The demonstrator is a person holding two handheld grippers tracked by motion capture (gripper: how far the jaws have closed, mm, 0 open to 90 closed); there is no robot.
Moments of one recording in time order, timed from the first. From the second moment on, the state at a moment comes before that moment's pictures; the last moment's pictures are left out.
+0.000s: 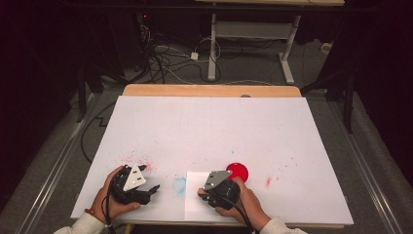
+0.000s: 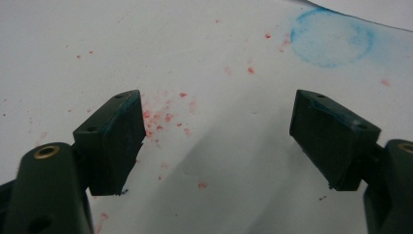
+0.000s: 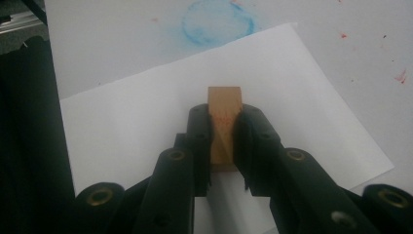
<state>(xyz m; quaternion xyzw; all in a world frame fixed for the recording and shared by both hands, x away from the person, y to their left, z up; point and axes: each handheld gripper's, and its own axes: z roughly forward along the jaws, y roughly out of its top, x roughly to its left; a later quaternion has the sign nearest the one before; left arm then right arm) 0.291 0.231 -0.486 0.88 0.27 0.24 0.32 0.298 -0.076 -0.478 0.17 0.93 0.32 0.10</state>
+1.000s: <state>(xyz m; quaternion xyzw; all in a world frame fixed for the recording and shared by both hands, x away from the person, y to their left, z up) 0.289 0.236 -0.481 0.87 0.27 0.24 0.34 0.300 -0.086 -0.456 0.17 0.92 0.35 0.10</state>
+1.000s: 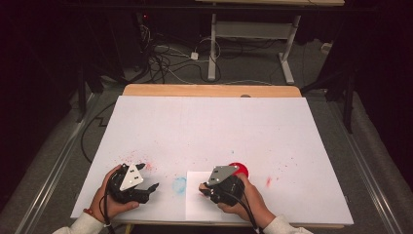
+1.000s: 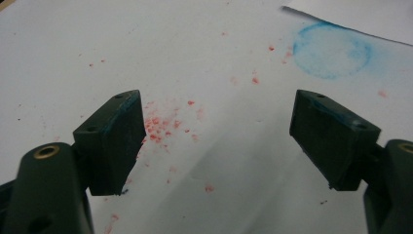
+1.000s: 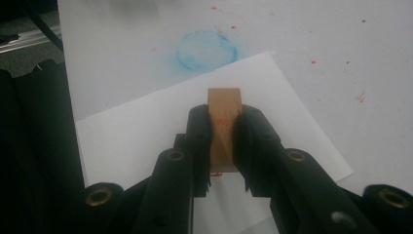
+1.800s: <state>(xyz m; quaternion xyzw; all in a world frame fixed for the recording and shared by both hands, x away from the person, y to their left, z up) 0.287 0.240 -0.480 0.86 0.28 0.23 0.35 0.306 -0.135 -0.408 0.21 0.88 0.39 0.15</state>
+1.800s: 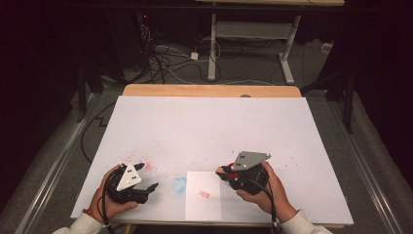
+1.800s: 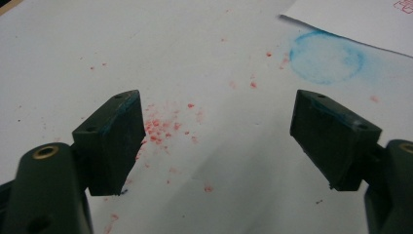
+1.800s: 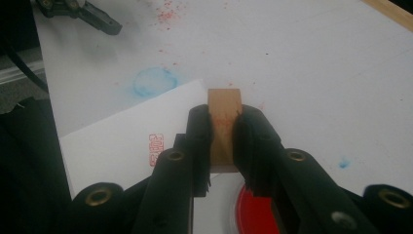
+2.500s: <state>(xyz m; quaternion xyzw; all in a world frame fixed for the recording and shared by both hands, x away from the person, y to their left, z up) 0.283 0.241 -0.474 0.85 0.26 0.25 0.38 0.311 -0.163 -0.395 0.24 0.87 0.39 0.18</state>
